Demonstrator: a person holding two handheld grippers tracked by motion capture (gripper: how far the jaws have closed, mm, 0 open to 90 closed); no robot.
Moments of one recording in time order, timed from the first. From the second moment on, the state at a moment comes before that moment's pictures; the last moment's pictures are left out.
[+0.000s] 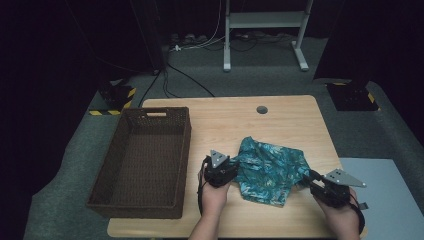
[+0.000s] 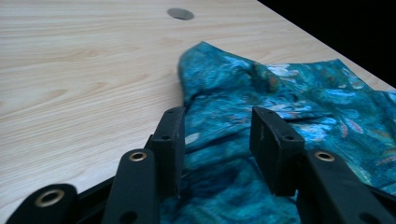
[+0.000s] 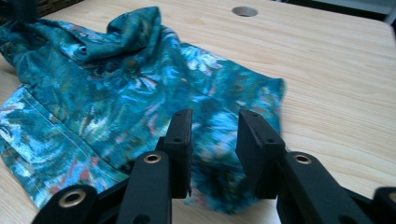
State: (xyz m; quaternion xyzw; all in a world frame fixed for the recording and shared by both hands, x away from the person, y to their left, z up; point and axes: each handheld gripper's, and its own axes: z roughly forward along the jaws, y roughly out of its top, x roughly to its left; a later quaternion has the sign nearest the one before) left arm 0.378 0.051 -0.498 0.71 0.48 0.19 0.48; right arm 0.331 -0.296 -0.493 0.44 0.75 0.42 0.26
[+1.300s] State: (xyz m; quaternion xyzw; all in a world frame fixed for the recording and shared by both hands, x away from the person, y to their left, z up) left arm 0.402 0.069 -0.500 0.70 0.51 0.19 0.46; right arm 0.350 -0.285 -0.537 0.45 0.79 0.36 0.21
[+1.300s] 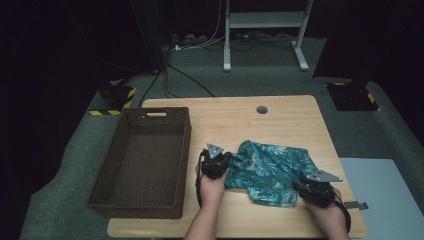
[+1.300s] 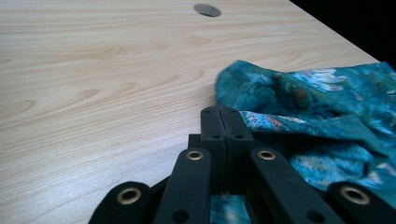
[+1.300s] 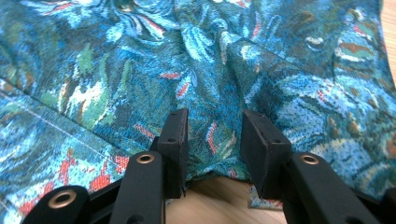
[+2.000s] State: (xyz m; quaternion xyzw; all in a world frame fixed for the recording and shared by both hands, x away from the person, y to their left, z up) left arm 0.395 0.084 -0.490 0.67 0.53 0.22 0.47; right arm 0.342 -0.302 -0.539 0.47 0.77 0.36 0.22
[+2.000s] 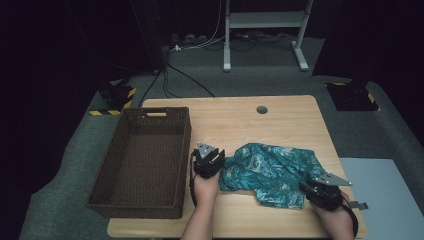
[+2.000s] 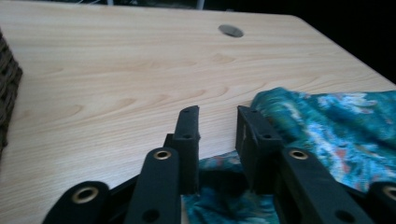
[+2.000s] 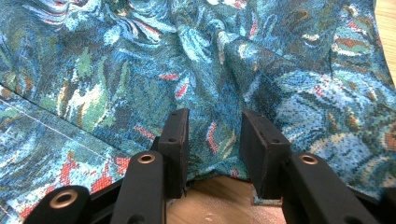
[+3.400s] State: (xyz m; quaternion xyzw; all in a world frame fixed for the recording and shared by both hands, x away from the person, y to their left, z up) left arm 0.447 0.086 -0.497 0.70 0.53 0.25 0.41; right arm 0.341 -0.302 -0.539 0.47 0.77 0.37 0.22
